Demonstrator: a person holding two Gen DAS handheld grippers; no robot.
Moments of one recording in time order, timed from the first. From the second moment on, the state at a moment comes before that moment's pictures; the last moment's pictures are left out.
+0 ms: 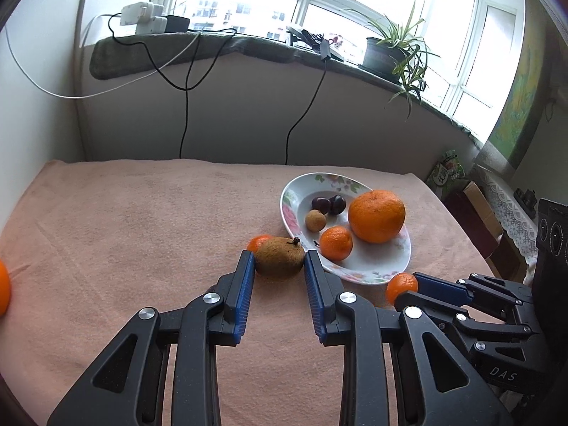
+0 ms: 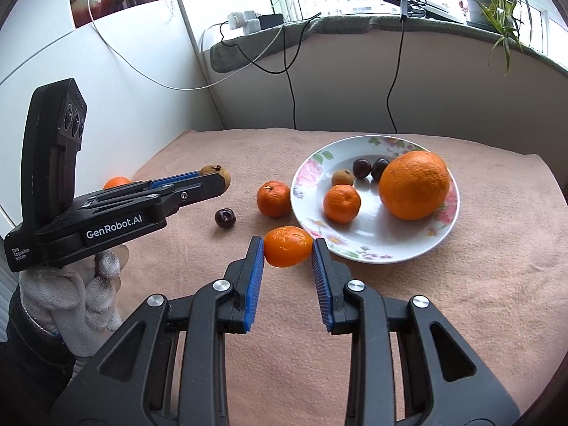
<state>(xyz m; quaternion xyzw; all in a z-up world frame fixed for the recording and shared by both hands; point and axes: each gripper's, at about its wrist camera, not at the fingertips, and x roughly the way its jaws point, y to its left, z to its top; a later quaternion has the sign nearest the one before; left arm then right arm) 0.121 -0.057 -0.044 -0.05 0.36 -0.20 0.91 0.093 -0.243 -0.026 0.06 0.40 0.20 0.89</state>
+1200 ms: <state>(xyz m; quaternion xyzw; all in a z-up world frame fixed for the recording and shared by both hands) 0.135 -0.137 -0.055 -0.02 0.38 -0.25 0.89 0.126 -0.297 -0.050 0.08 0.42 0.15 0.89</state>
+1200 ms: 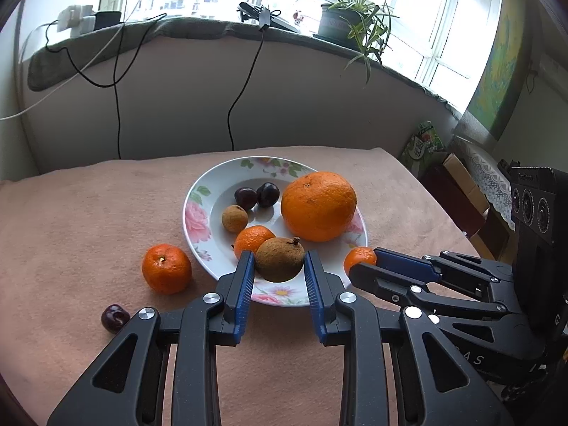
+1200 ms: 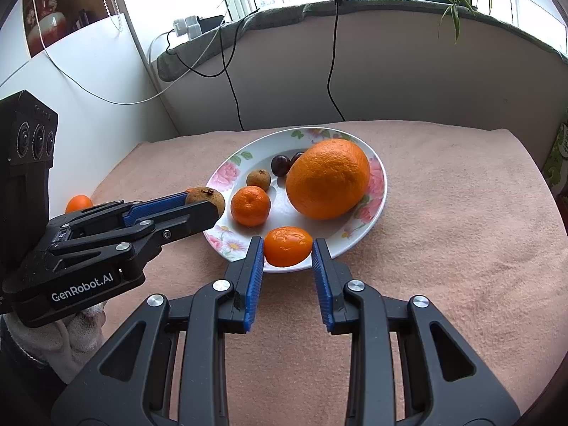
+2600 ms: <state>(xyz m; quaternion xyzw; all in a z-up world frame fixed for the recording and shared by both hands) 0.135 -0.132 -0.042 -0.01 0.36 -0.22 0.91 0.126 -0.301 -0.046 0.07 0.41 0.13 0.90</state>
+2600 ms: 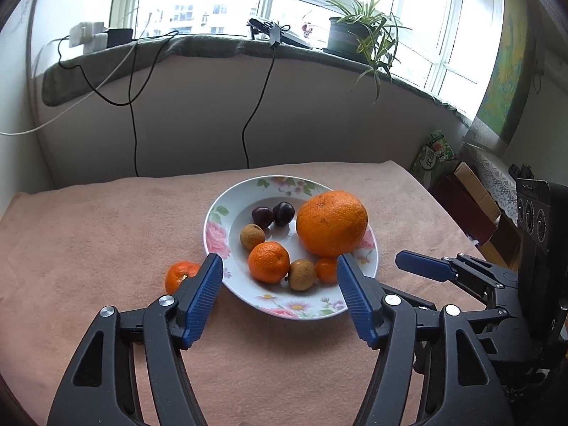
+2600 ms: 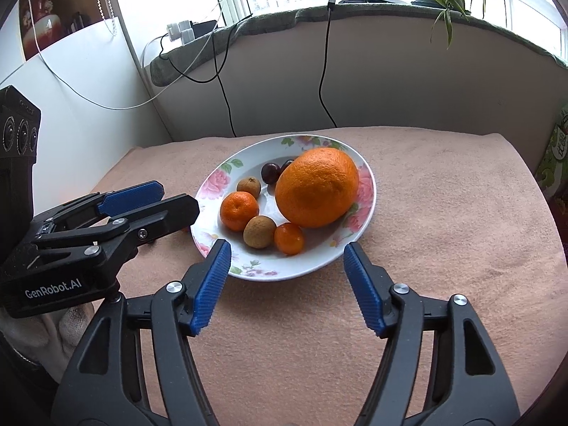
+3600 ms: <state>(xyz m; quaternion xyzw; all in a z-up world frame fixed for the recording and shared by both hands) 0.120 -0.094 -0.034 -0.01 0.34 -0.17 0.92 0.113 -0.288 -0.034 0.07 0.40 0.13 0.90</state>
